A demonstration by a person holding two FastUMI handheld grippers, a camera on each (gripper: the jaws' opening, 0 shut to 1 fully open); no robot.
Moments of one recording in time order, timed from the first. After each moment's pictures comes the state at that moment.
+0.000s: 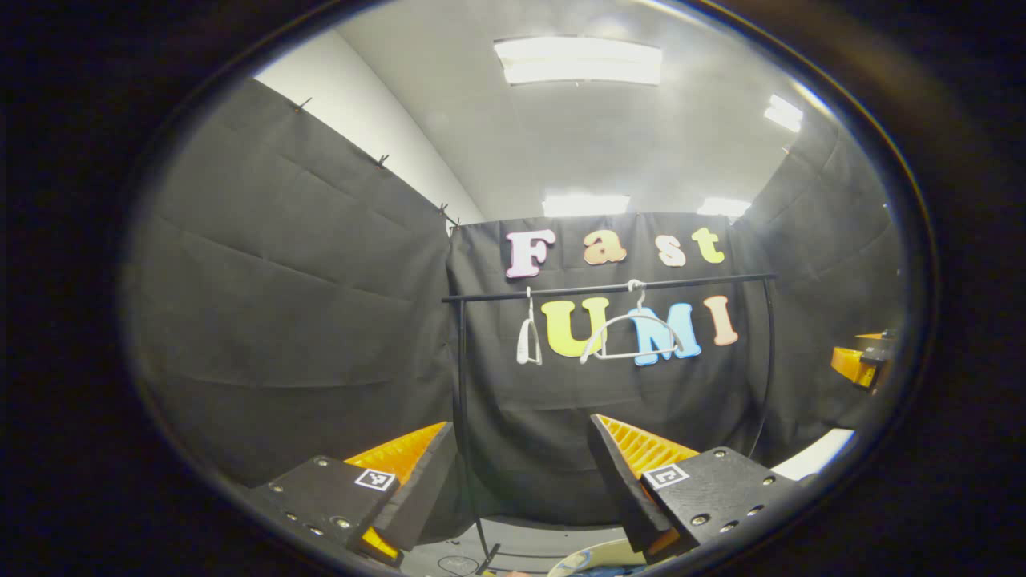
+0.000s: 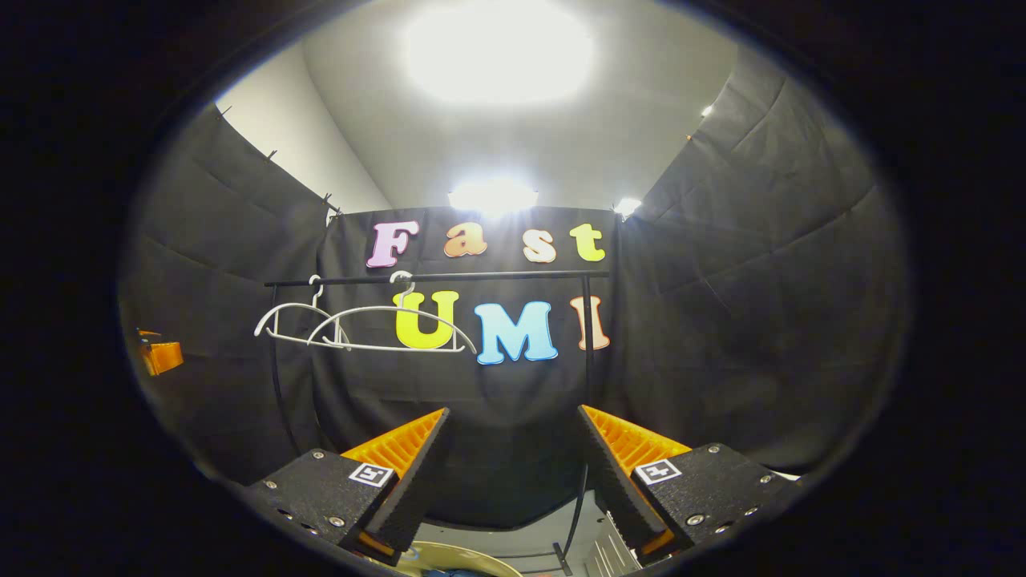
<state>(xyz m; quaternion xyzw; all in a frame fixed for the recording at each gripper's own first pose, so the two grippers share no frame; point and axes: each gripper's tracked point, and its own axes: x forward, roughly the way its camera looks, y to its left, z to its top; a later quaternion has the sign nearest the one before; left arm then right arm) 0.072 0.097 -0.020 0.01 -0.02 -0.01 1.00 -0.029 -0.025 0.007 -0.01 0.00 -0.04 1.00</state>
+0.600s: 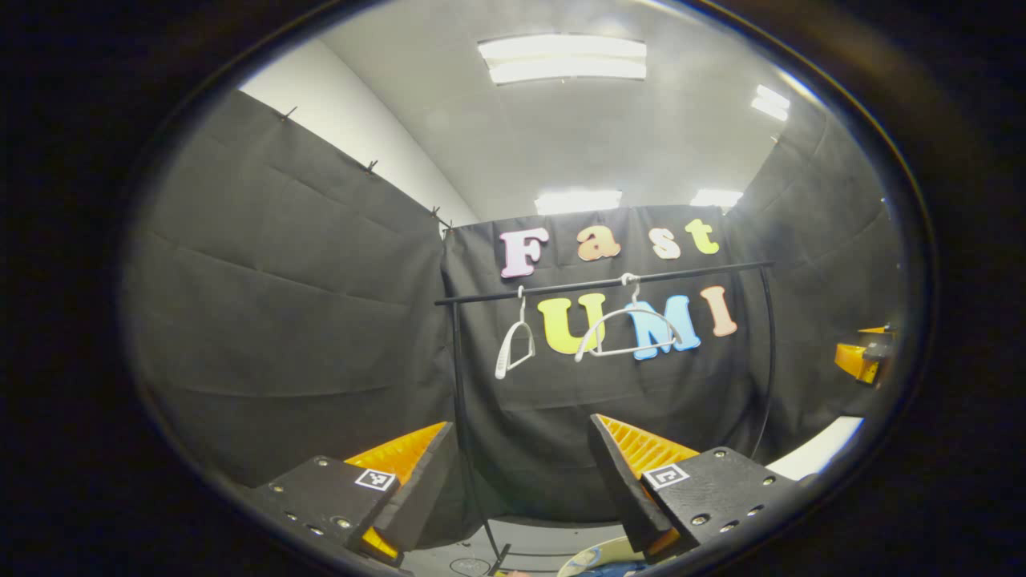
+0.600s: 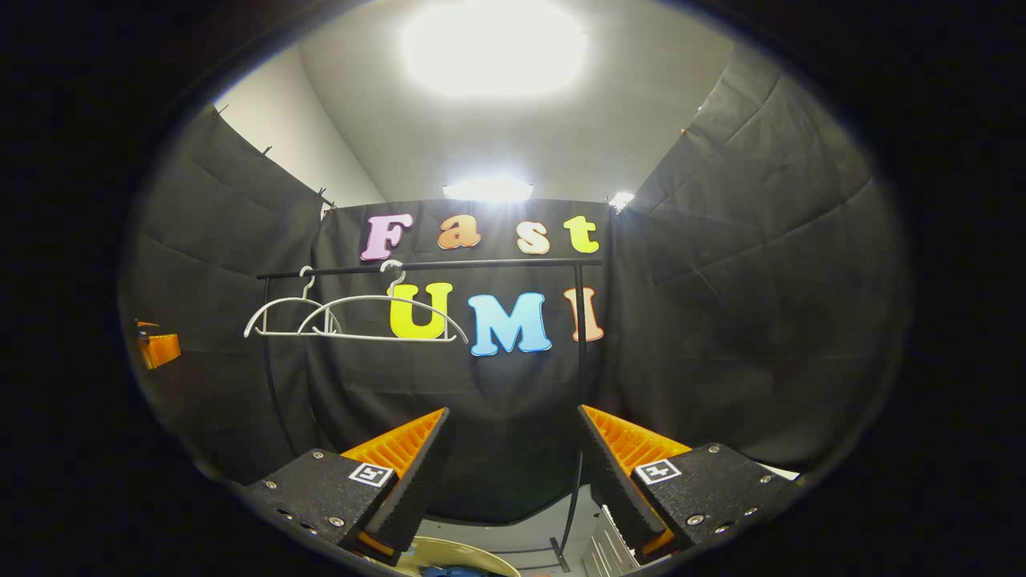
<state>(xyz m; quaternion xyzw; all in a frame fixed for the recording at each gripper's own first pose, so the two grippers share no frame) 0.075 0.079 -0.015 0.03 -0.01 -0.01 1.00 -0.028 -0.037 -0.006 0.00 0.02 -0.04 1.00</state>
